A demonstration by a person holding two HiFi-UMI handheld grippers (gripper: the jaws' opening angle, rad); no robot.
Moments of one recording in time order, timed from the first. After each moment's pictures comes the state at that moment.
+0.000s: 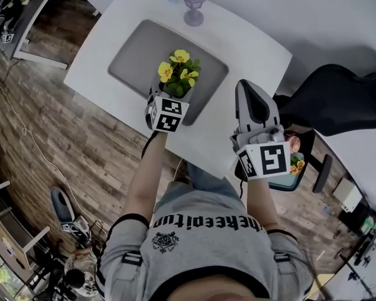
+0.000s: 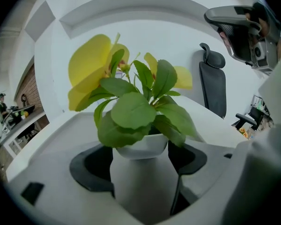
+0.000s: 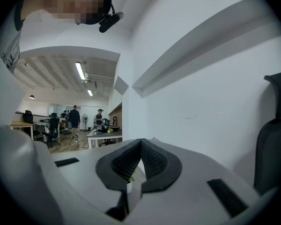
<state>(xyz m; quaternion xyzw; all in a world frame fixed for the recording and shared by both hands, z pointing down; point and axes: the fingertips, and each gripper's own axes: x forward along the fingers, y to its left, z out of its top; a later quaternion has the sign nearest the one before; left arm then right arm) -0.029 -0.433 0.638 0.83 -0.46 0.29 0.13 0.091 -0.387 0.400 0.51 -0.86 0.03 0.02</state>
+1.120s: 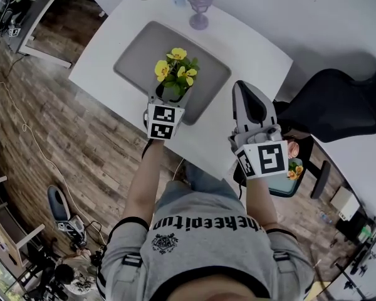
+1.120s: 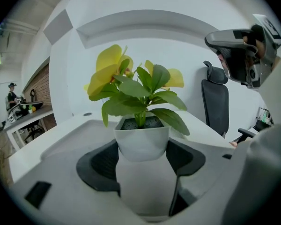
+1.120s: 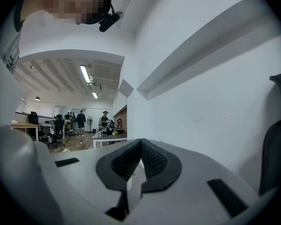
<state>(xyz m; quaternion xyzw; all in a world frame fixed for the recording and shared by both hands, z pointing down) -0.049 -0.416 0.588 0.83 -0.50 0.22 0.13 0.077 -0.376 0.390 0.49 -0.87 0.02 0.01</state>
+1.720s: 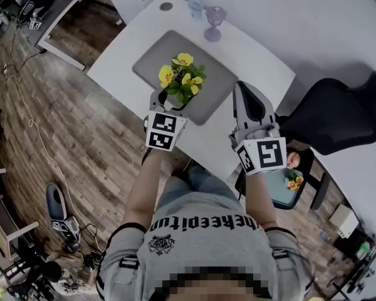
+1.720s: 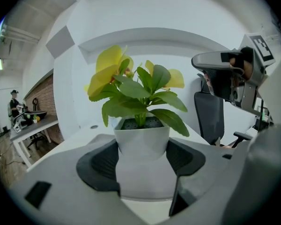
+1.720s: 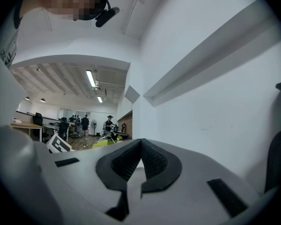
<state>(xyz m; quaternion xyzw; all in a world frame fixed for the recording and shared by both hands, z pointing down) -0.074 -0.366 0.504 0.83 -0.51 0.19 0.09 0.046 -0.348 0.354 0.46 -0.89 -0.01 -0.01</state>
